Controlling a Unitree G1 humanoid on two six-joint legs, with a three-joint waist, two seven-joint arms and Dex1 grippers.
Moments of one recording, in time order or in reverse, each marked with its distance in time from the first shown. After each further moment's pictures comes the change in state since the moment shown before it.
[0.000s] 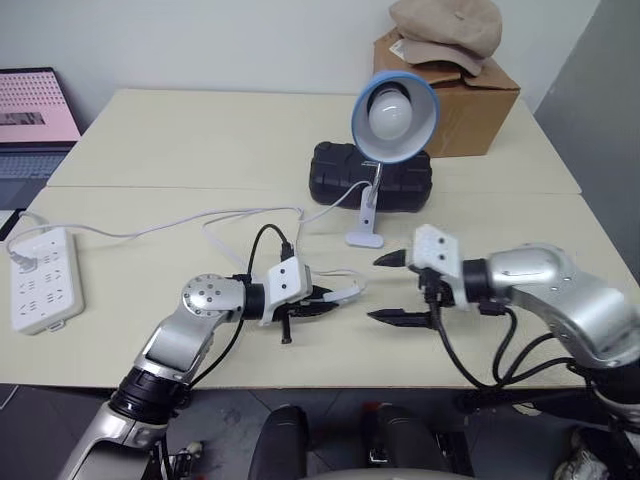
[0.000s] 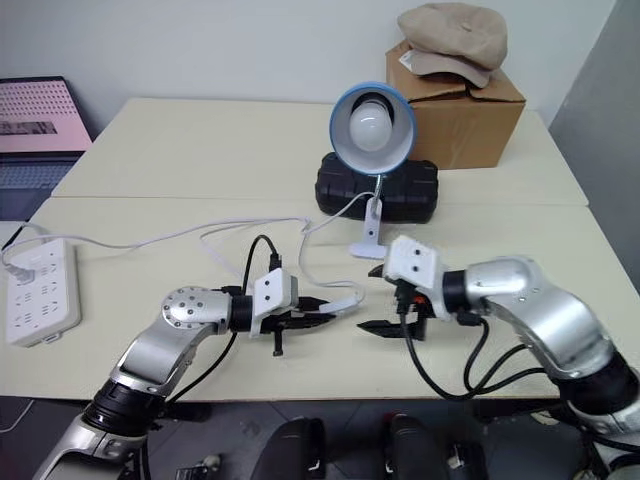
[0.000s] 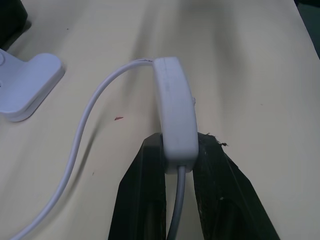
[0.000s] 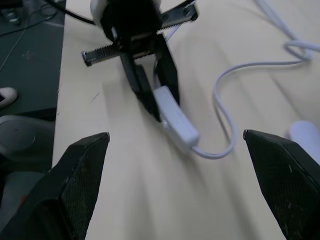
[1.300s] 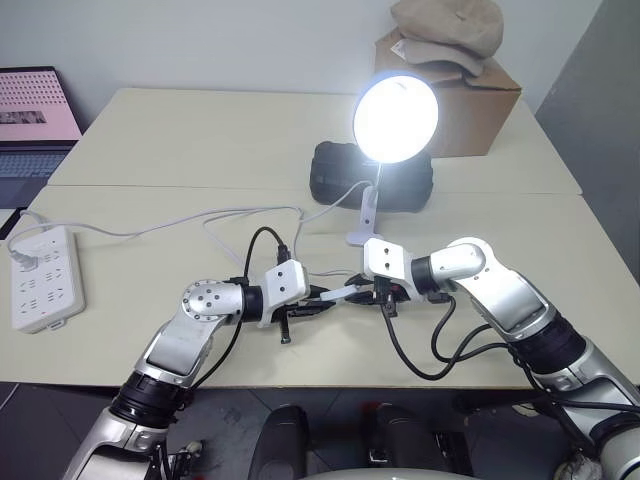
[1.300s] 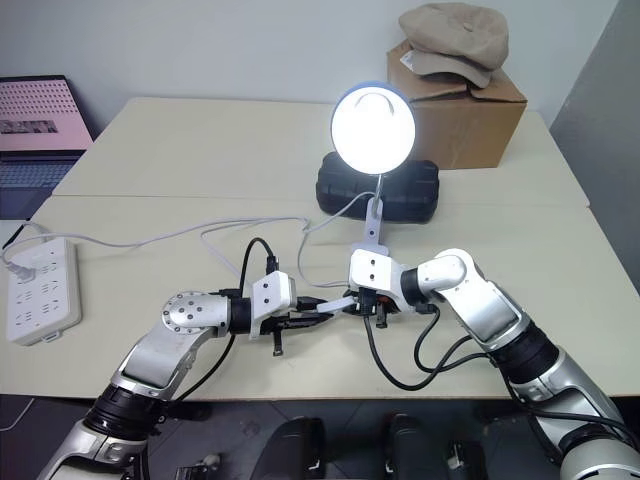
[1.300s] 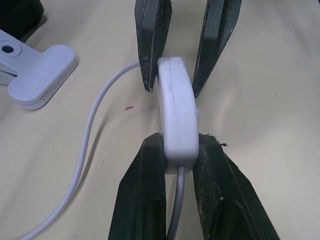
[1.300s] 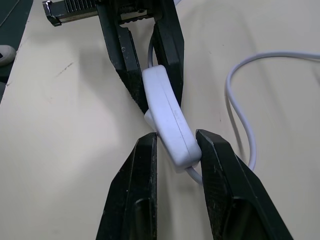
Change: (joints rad) left arm 0.011 -0.018 0.000 0.040 0.029 -0.053 0.022; right arm -0.091 0.175 0.147 0.300 -0.298 -0.207 0.119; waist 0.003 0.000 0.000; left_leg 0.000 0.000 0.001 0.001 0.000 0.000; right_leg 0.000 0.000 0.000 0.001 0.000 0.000
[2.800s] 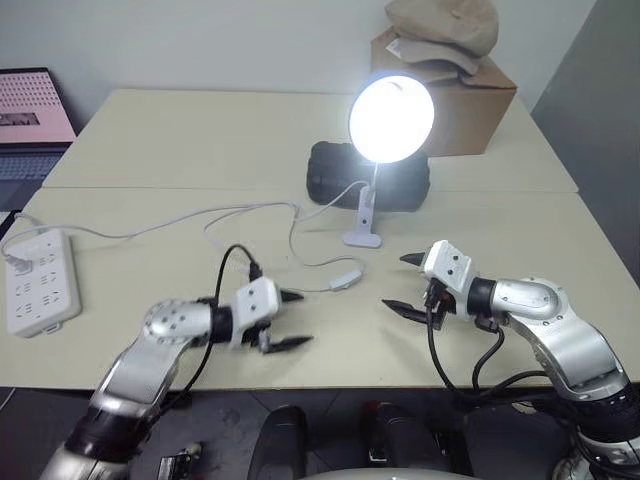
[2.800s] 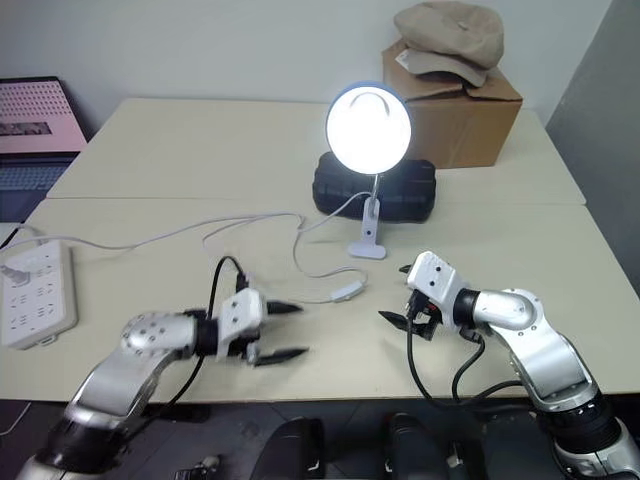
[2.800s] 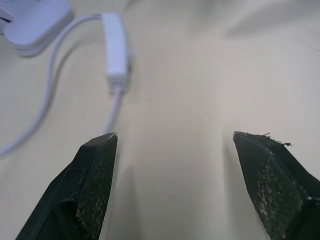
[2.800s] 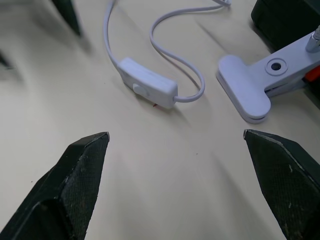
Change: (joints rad) left arm 0.281 0.129 0.146 -0.249 -0.076 0.108 -0.011; right arm 0.392 -0.089 -0.345 -0.288 0.075 0.047 -0.233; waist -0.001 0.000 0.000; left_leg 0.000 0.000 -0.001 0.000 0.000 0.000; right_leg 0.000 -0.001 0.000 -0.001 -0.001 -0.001
